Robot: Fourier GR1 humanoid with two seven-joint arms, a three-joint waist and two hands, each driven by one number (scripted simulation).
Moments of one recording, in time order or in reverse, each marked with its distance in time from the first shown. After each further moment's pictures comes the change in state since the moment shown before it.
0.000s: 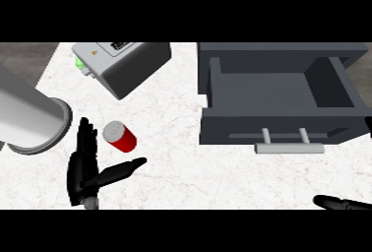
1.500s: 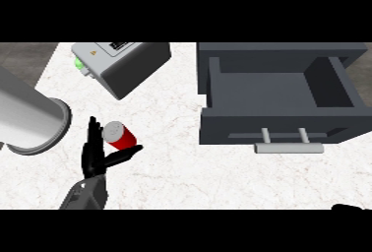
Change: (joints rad) left arm -0.372 0.052 0.270 0.852 0.211 -0.144 -0.486; right arm -0.018 -0.003 -0.084 -0.075 -0.024 0.063 0.090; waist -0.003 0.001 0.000
